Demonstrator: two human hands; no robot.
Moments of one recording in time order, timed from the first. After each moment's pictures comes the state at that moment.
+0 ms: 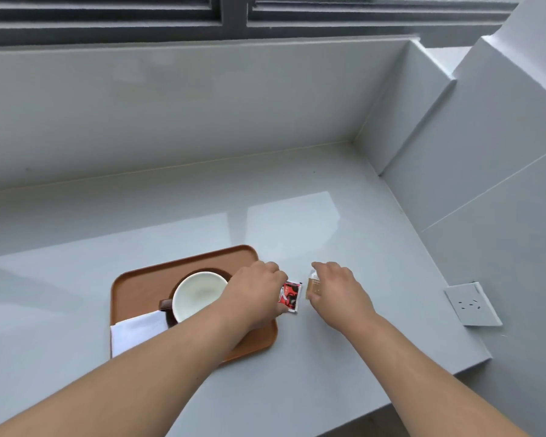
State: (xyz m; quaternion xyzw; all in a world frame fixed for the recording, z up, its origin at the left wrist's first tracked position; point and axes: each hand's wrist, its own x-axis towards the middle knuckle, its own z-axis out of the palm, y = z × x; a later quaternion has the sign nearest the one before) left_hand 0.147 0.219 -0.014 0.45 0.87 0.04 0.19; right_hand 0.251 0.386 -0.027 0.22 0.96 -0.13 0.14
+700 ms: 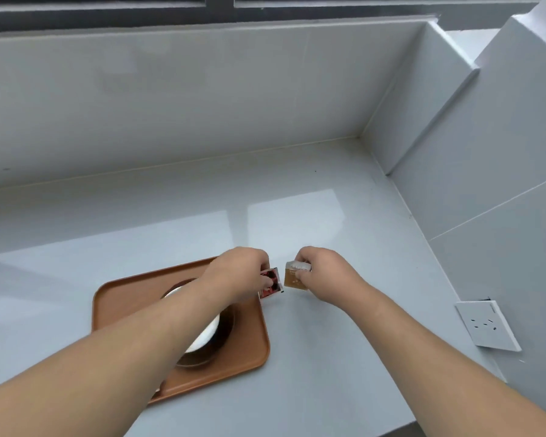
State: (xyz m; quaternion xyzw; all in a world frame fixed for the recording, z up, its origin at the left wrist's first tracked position) left_hand 0.082 0.240 -0.021 0.31 0.90 0.10 0.30; right_hand 0.181 0.416 -0.015 0.22 0.91 -0.29 0.18
